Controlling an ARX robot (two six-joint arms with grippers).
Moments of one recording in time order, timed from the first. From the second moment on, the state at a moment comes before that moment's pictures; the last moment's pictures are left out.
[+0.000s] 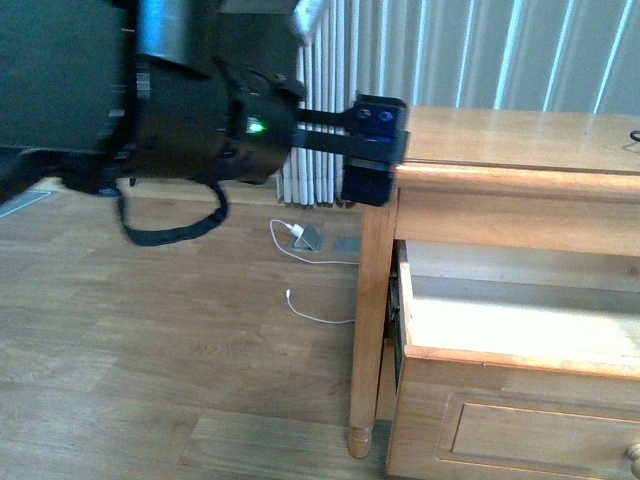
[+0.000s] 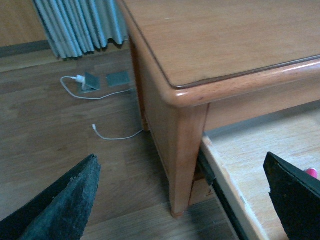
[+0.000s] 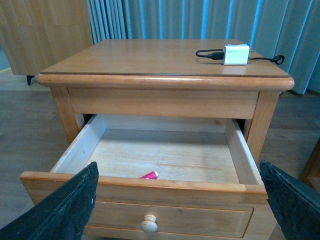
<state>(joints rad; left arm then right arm) -0.47 1.70 1.03 0.48 -0.09 0.05 -0.15 0.22 0.09 0.12 -0.15 0.00</state>
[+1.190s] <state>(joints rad) -0.39 0.12 0.02 0.06 -0.36 -0.08 -0.15 0.22 0.09 0.12 -0.15 0.00</state>
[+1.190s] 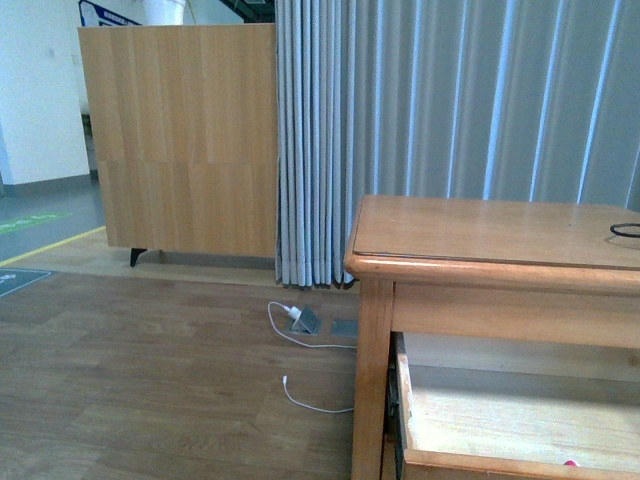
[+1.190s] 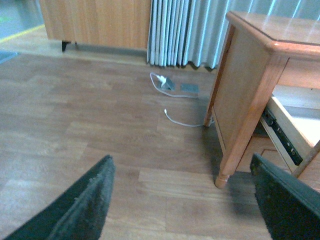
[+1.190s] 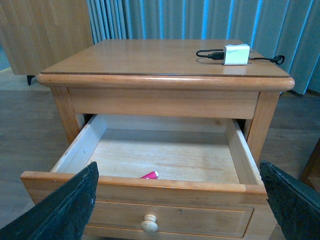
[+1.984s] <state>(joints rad) 0.00 0.00 0.02 0.00 0.00 -0.01 -0.15 0.22 0.09 0.12 -0.15 0.00</state>
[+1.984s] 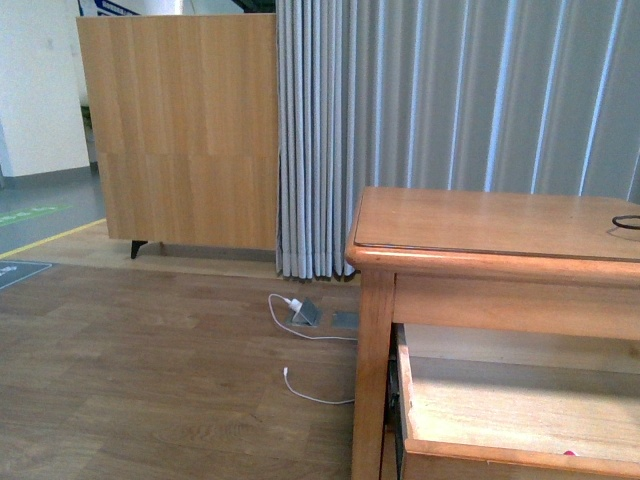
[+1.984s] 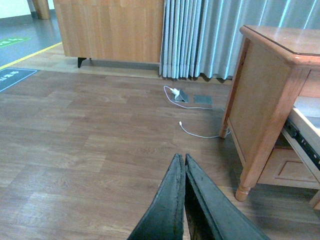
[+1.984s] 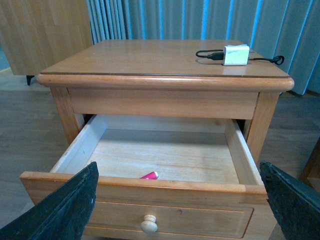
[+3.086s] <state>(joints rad) 0.00 0.00 0.02 0.00 0.00 -0.01 0.14 0.88 0.28 -0.10 -0.15 0.12</state>
